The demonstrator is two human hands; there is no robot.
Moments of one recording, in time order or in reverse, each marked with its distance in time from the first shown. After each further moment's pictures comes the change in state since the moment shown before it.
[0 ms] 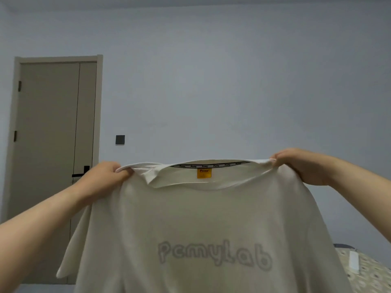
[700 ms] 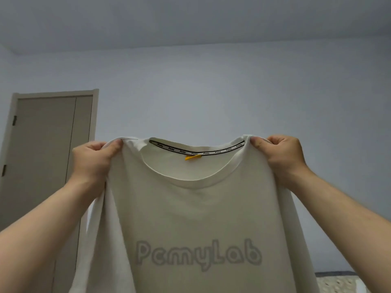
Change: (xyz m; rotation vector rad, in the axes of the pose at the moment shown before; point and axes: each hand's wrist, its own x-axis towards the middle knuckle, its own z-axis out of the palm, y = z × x) left_hand 0.035 0.094 -0.052 -0.901 0.581 0.107; right_hand -0.011 -0.070 0.008 0.184 0.804 -0.576
